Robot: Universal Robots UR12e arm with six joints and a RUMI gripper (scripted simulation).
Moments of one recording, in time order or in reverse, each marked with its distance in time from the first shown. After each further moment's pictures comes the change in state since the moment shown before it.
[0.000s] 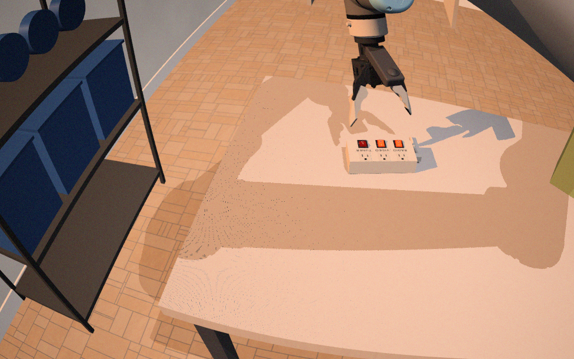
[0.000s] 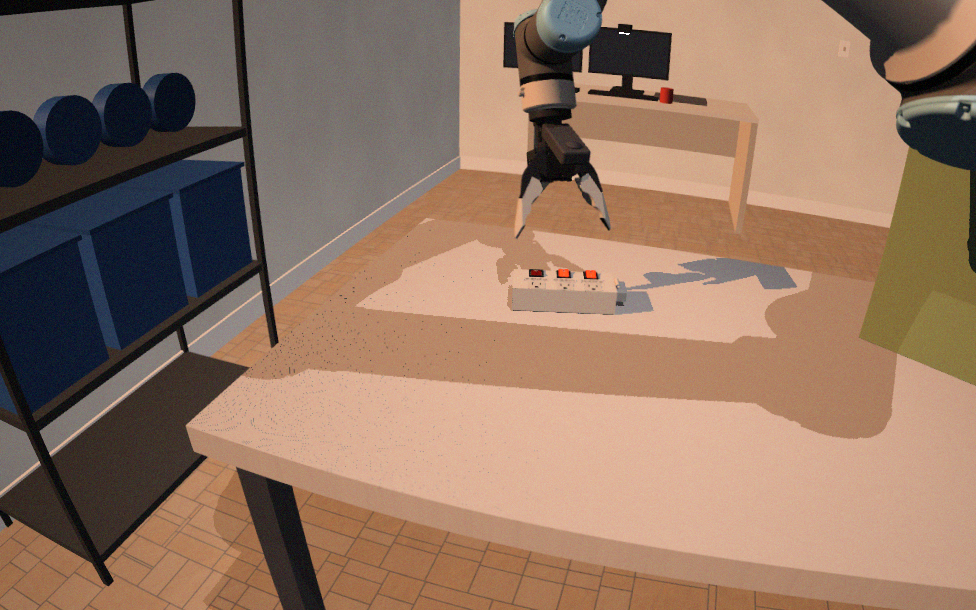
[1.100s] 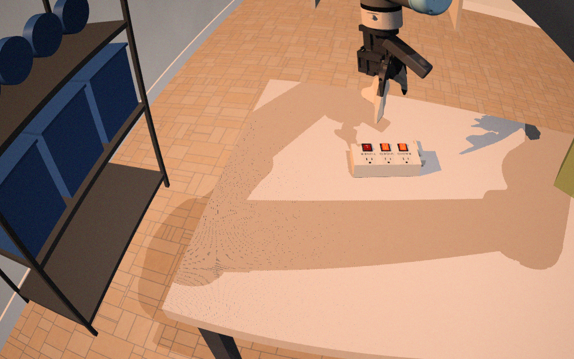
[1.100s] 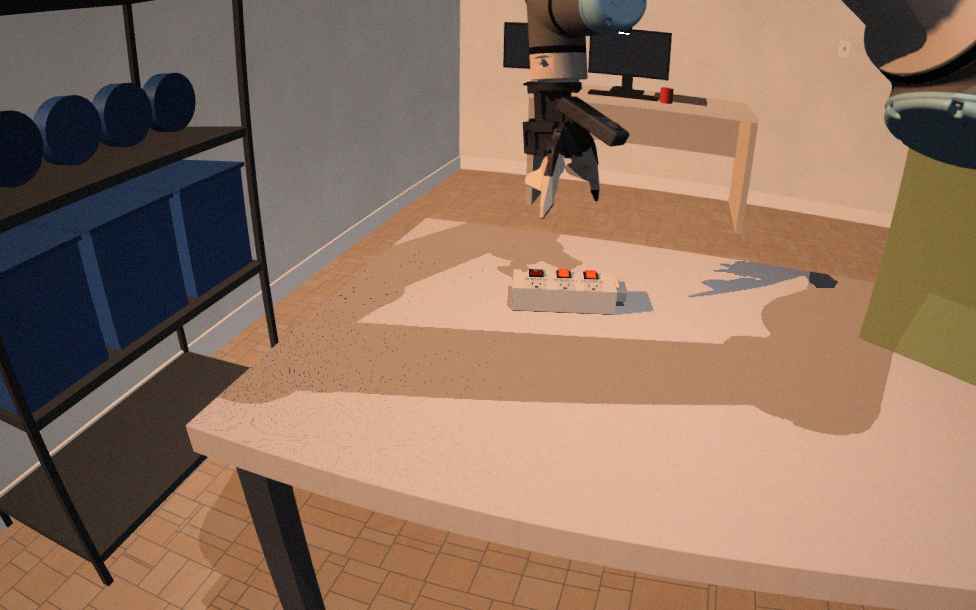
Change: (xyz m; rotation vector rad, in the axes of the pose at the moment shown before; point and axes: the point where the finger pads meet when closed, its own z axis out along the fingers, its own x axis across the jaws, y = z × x) arm -0.014 -0.011 -0.040 -0.197 -0.068 -0.682
